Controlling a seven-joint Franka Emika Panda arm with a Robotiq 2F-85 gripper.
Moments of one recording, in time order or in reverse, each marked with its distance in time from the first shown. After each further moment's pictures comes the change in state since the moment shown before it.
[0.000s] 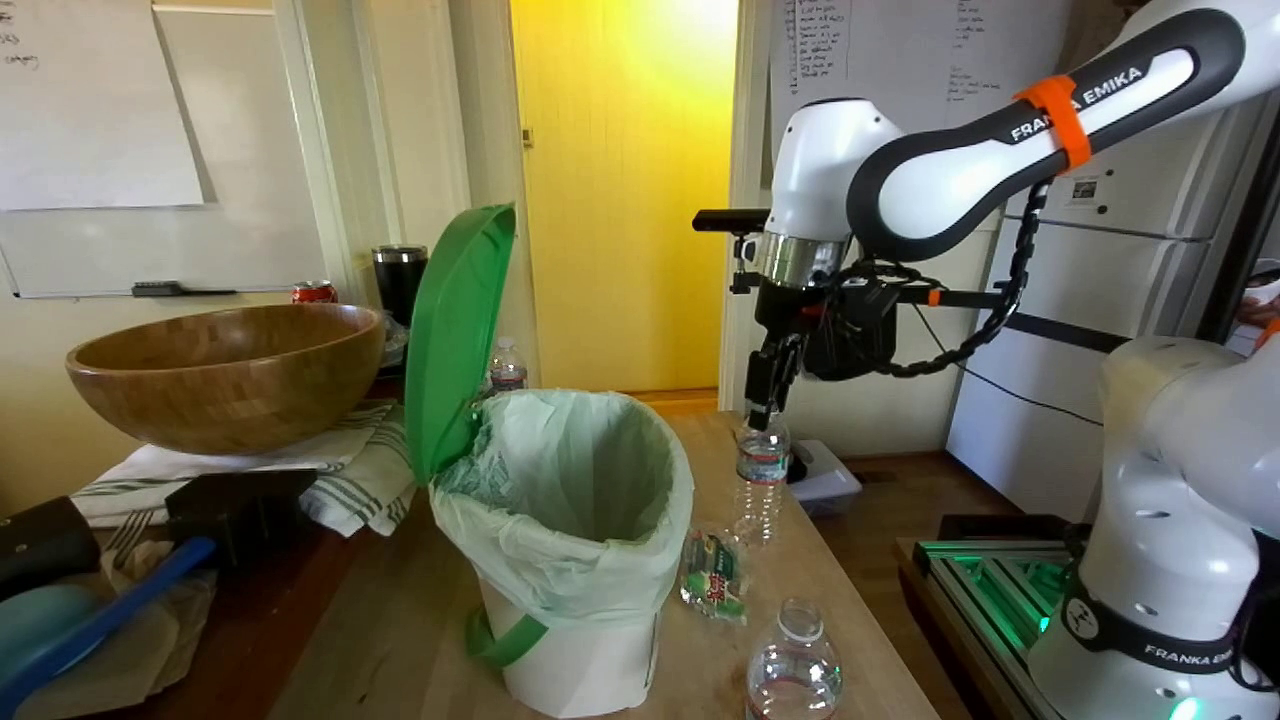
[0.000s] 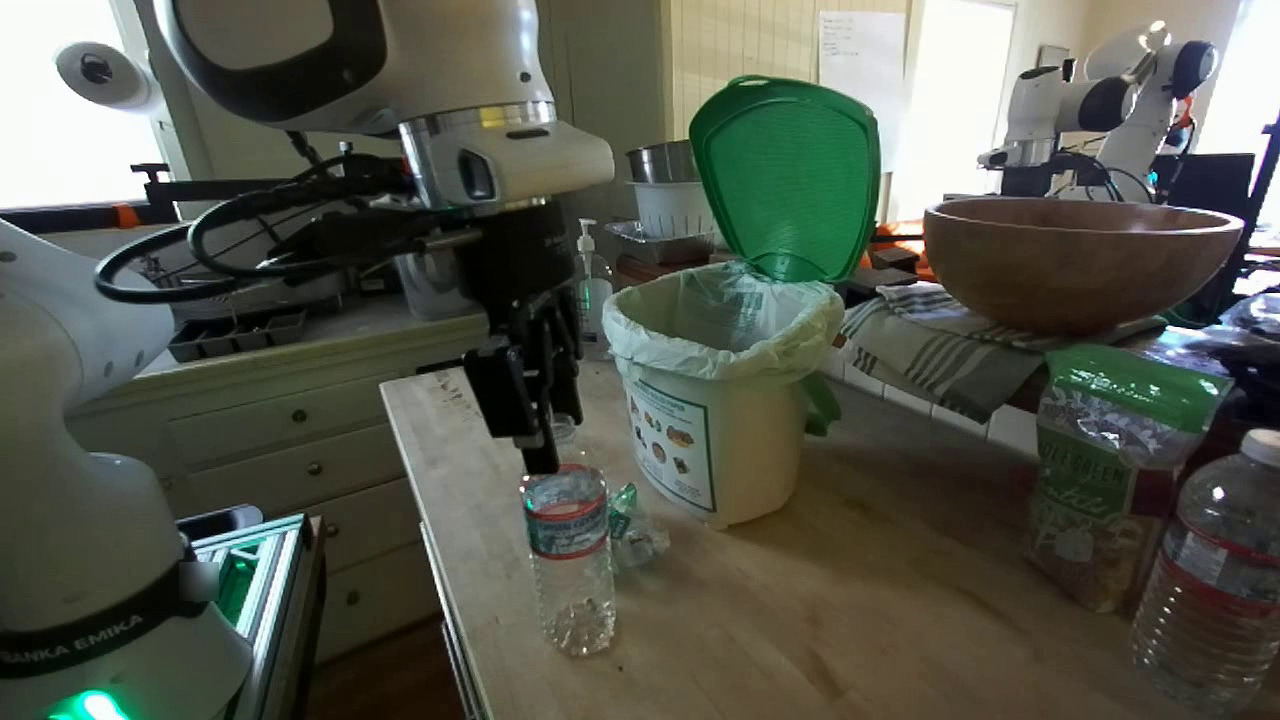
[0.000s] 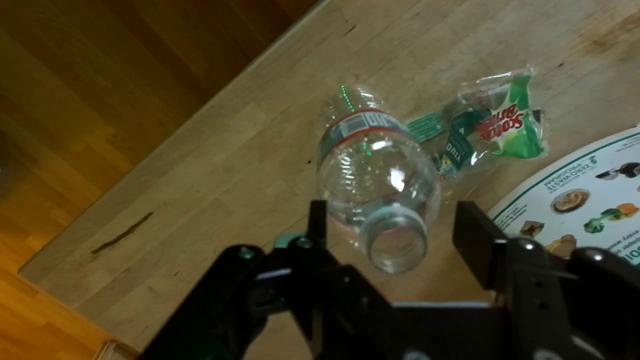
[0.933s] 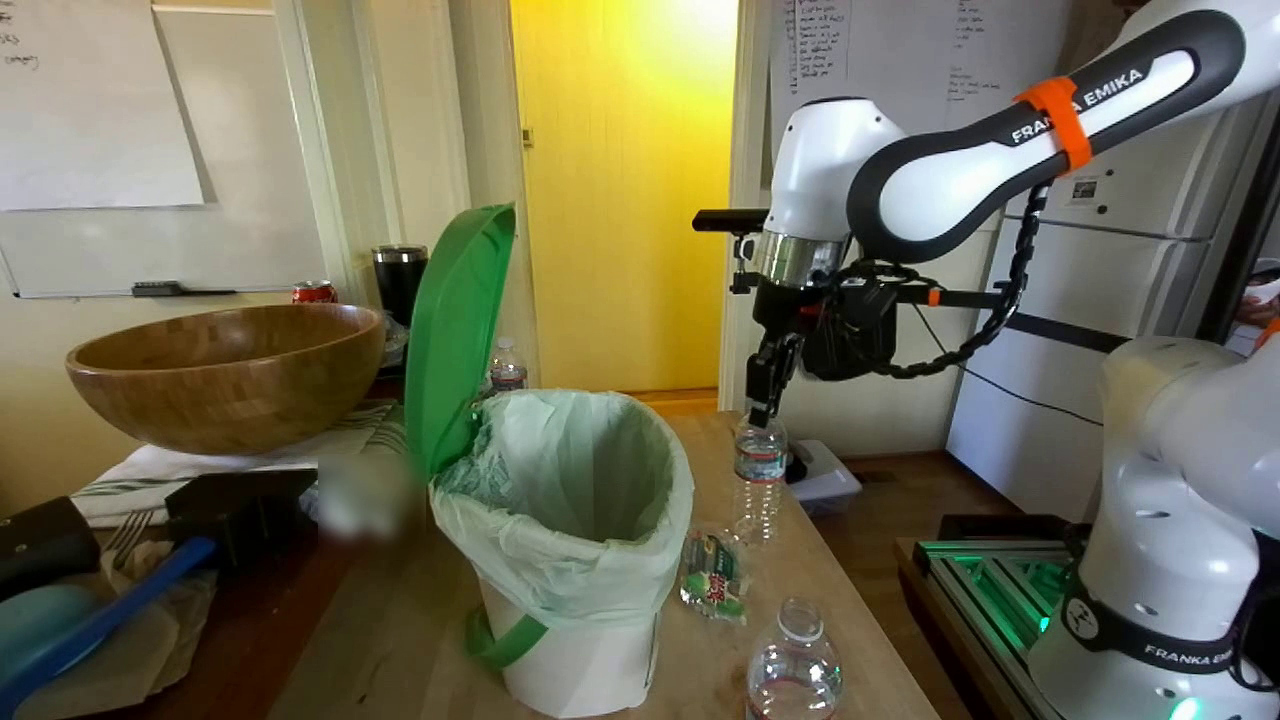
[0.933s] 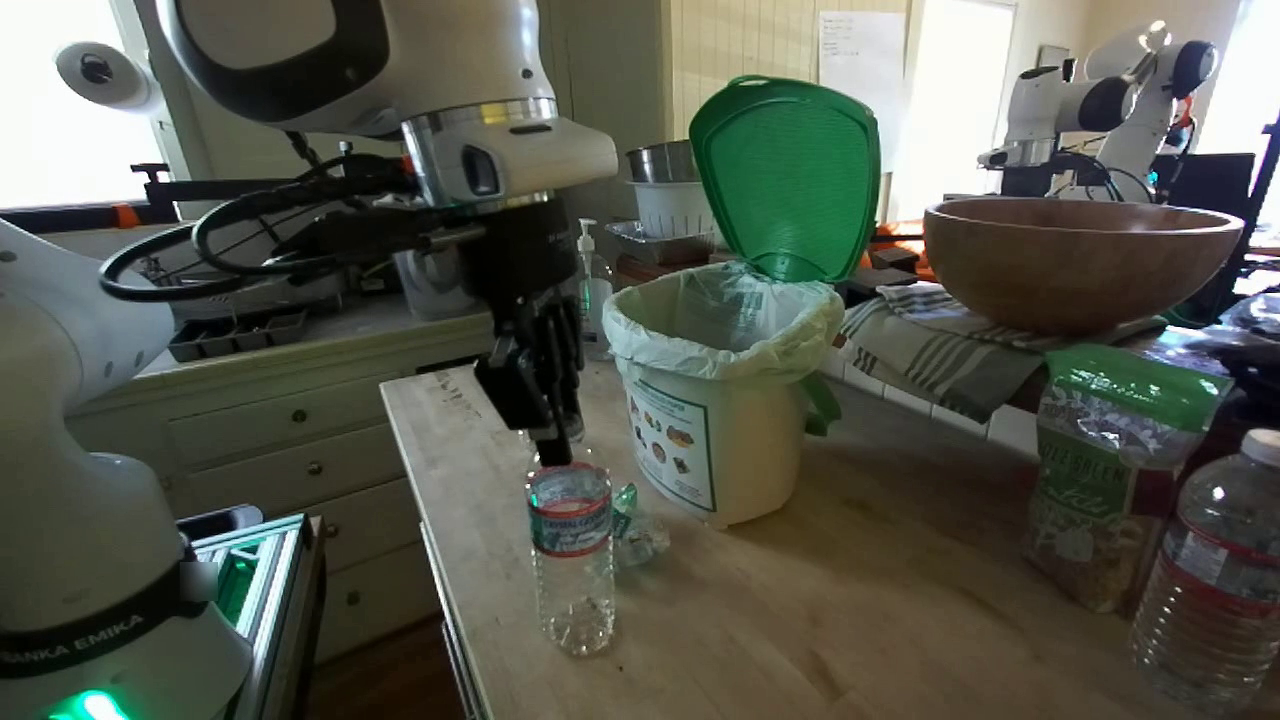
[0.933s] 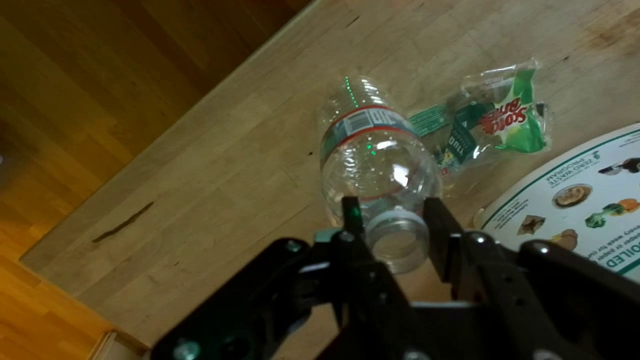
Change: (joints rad) arm 0.000 0.001 0.003 0.000 -0.011 0.016 -0.002
